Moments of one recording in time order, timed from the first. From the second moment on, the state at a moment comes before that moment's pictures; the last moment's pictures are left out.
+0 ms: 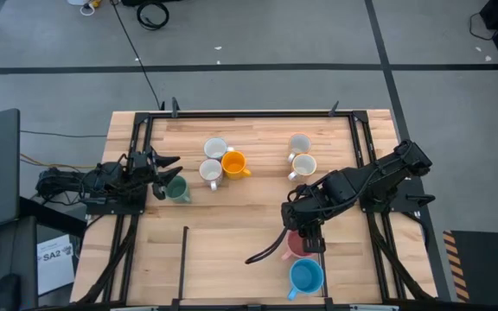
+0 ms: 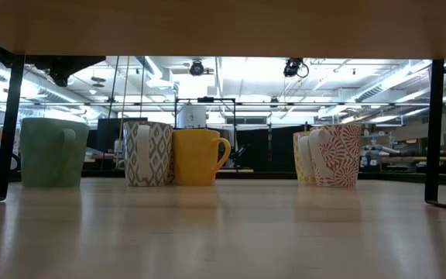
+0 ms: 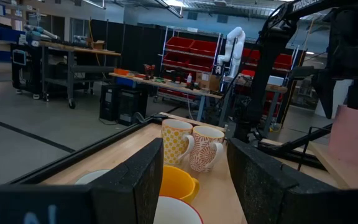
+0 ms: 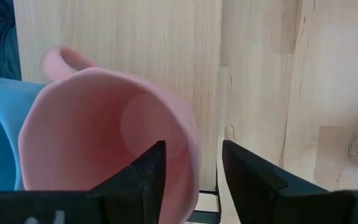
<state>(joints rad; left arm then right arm) -0.11 0.01 0.09 0.07 -0.48 -0.13 0.43 1.70 1.77 -1.36 -0.07 0.44</state>
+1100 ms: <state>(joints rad) -0.11 0.01 0.09 0.07 -0.48 -0.13 0.37 1.49 1.87 -1.38 0.18 0.20</state>
